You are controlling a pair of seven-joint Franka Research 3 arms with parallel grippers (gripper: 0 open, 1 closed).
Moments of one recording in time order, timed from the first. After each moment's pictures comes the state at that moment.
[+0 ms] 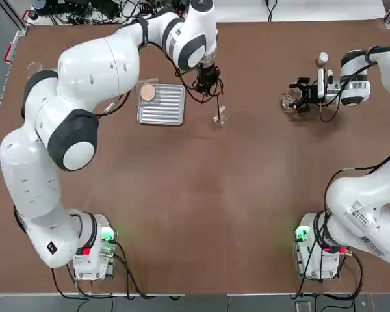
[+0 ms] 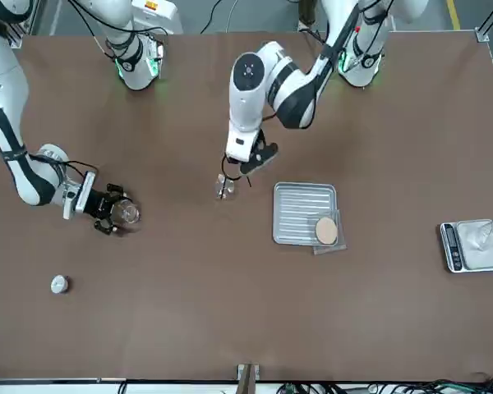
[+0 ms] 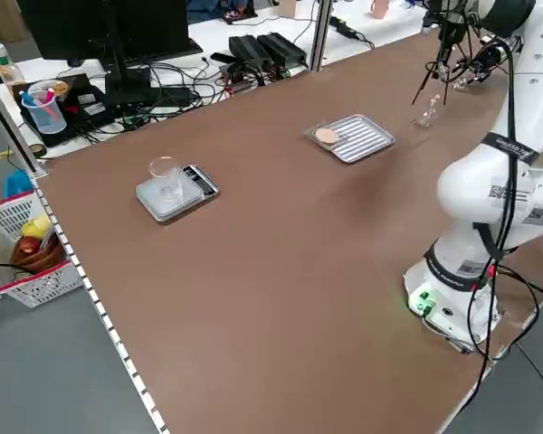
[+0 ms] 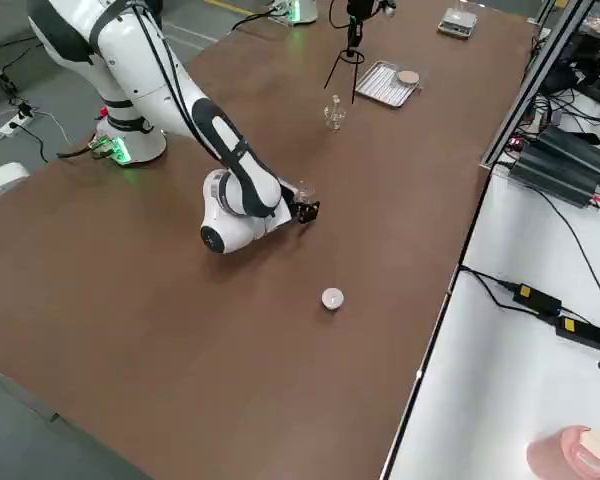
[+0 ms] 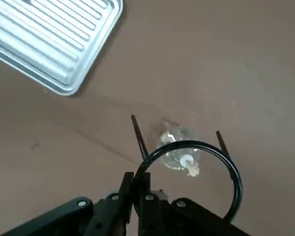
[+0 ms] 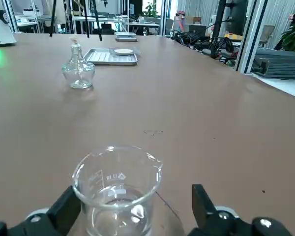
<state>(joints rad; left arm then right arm) -0.80 0.51 -0.11 -1.49 -0.02 2.05 -1.40 -0.71 0.72 0.39 -2.05 1.10 2.05 -2.71</state>
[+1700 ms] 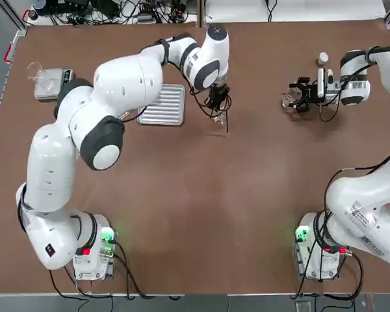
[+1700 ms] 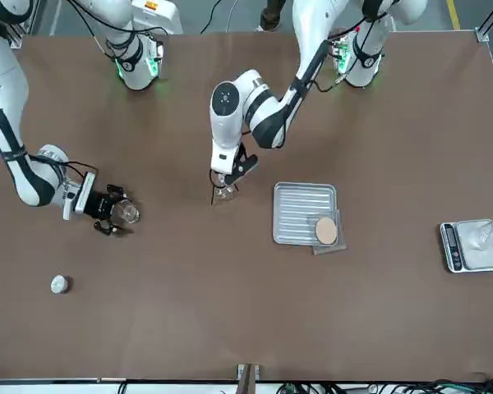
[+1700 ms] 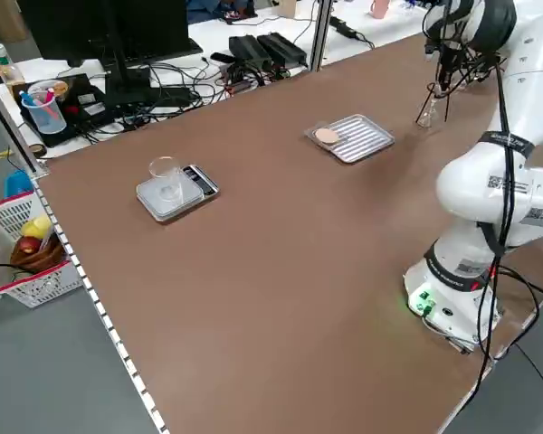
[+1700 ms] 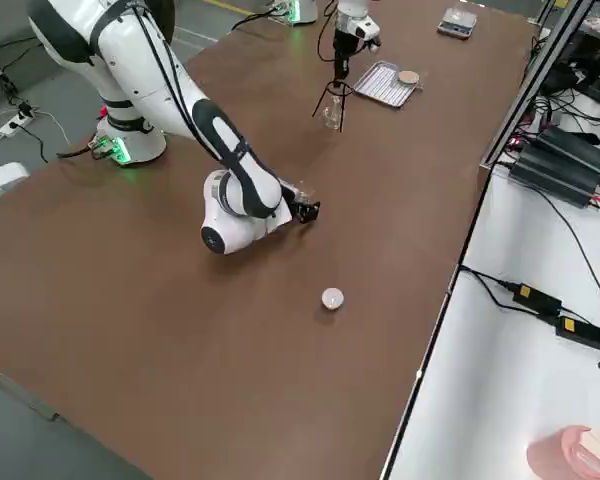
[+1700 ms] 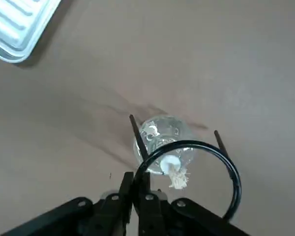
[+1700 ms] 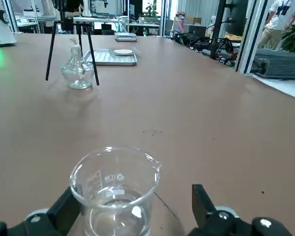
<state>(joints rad) -0.85 0.72 -0.10 -1.36 -0.02 2.12 -1.49 -0.71 0.72 0.39 -2.05 1.10 2.05 -2.71</state>
